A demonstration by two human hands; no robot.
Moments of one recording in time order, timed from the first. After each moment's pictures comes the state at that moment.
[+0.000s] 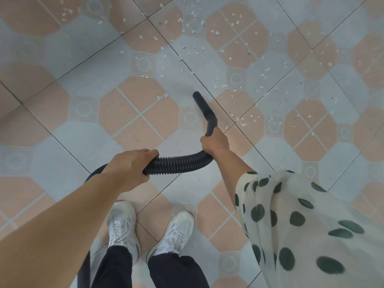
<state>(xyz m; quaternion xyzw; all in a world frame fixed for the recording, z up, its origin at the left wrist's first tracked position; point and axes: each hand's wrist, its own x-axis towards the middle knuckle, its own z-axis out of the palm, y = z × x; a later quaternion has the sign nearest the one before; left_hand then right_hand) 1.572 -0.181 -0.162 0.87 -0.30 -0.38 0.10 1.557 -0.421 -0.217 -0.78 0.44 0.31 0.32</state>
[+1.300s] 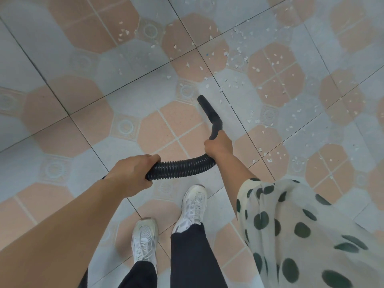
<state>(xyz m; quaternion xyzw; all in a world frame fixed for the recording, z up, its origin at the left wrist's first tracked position) 1.682 -0.067 -0.157 0.87 -0.22 -0.41 0.15 1.701 -0.304 -0.209 -0.81 0.42 0.31 0.27</state>
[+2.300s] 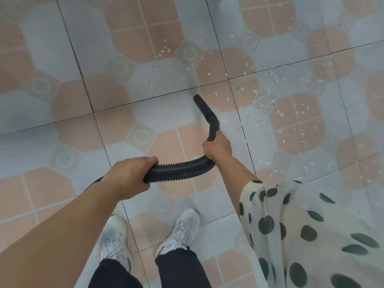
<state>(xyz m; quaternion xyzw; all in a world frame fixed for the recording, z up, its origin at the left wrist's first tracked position) 1.727 -0.046 -0.154 0.90 -0.09 -0.38 0.20 1.812 -0.270 -0.206 -0.86 0.28 0.36 0.24</state>
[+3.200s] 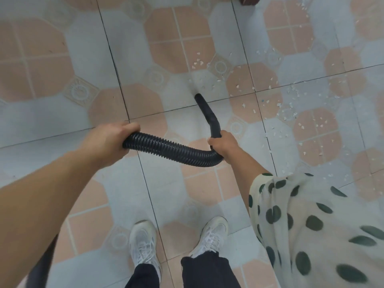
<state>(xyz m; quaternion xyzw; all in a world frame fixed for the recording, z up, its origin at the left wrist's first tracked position) 1.760 0.150 -0.166 0.95 -0.09 -0.17 0.23 1.827 -0.148 -0.222 -0.84 0.26 0.38 0.29</state>
